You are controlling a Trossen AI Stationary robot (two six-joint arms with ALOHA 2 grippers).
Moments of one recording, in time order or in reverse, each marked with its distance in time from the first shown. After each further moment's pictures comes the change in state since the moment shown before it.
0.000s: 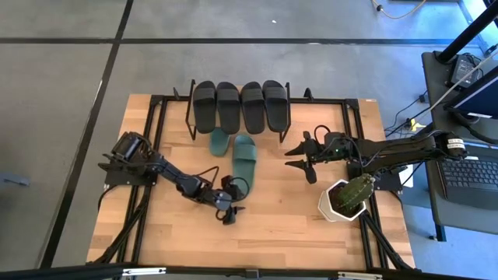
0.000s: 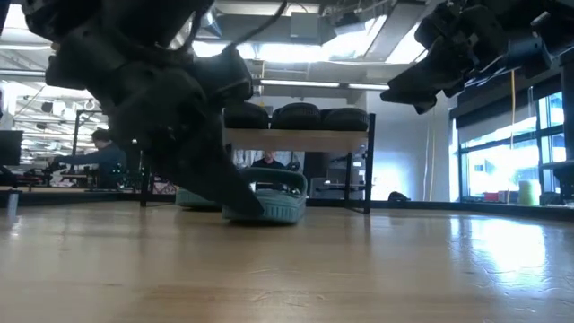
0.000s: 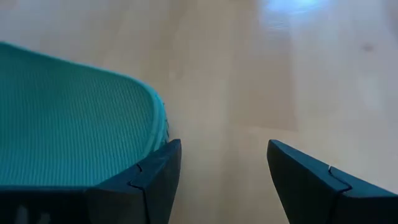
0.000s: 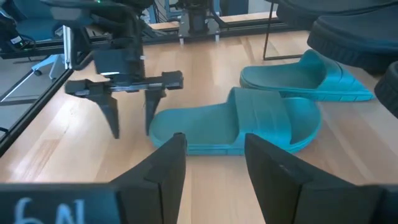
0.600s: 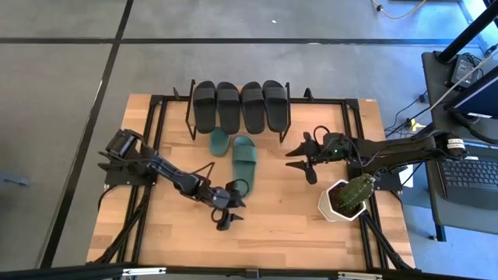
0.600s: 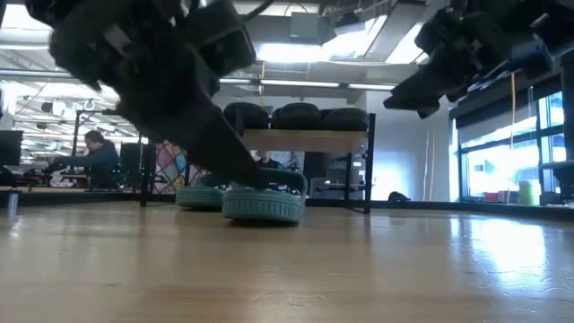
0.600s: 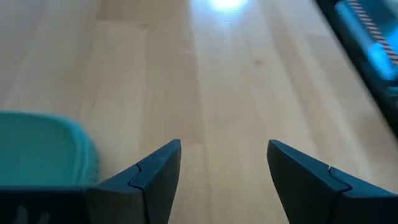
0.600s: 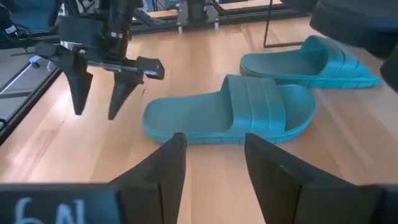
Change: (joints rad) left arm -0.002 -0.059 0.000 0.051 0.246 0.080; right arm 0.000 0.000 -0.004 -0.035 0.000 0.005
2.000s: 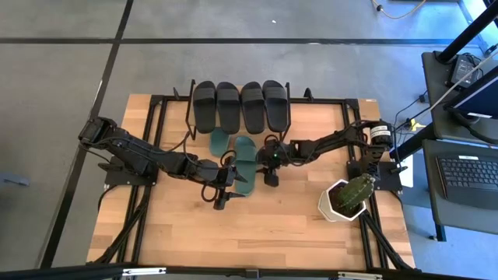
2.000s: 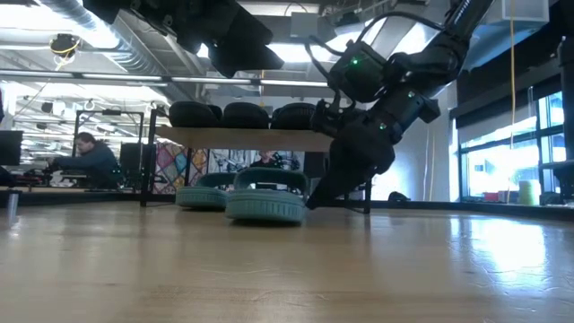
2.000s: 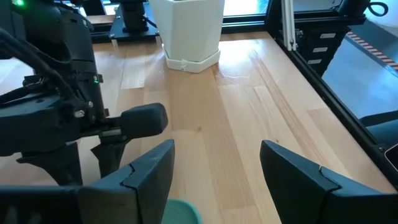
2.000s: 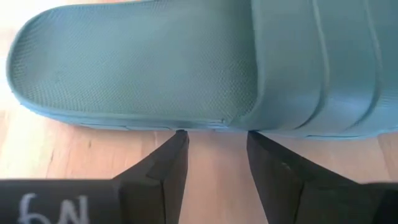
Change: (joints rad) left arm 0.138 -0.352 0.000 -0.153 0.001 0.288; right arm -0.011 0.872 0.464 -0.030 0.000 -0.078
